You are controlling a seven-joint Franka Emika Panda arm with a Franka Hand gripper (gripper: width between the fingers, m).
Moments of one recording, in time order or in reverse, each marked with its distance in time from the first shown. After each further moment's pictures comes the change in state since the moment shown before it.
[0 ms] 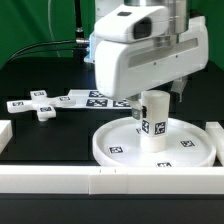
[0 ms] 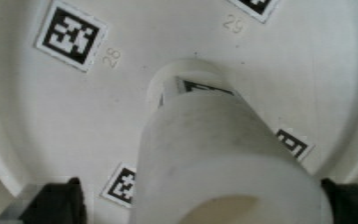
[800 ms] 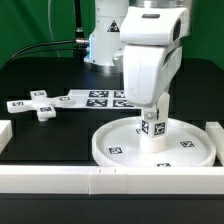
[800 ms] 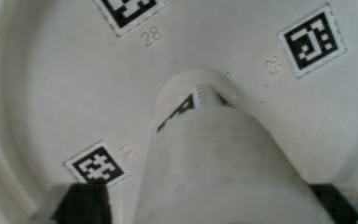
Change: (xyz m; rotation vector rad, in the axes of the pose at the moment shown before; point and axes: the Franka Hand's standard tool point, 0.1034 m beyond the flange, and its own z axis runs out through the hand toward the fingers) arm -0.004 0.000 0.005 -0.006 -0.036 -0.374
